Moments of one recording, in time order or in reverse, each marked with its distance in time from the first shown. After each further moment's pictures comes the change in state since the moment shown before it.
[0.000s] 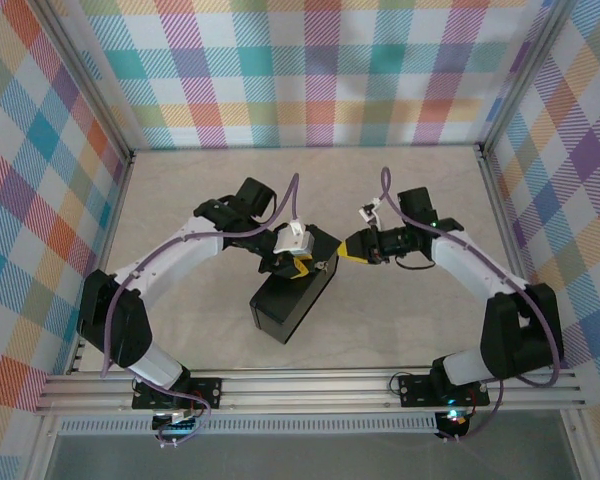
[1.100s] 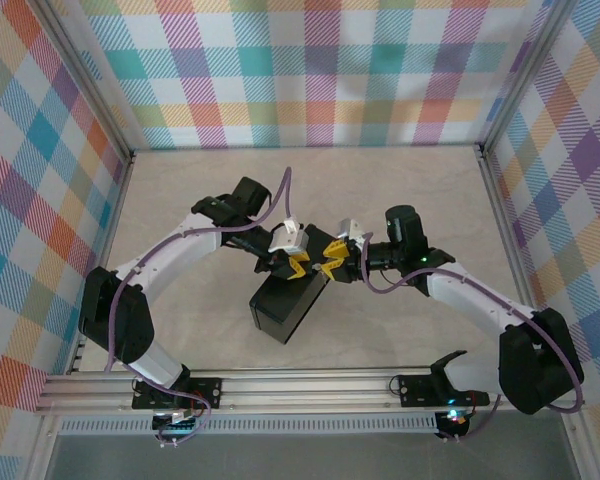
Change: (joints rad) left arm 0.045 0.012 -0.006 -0.047 0.094 0.056; right arm 0.182 -0.144 -0.209 0.463 0.132 -0.649
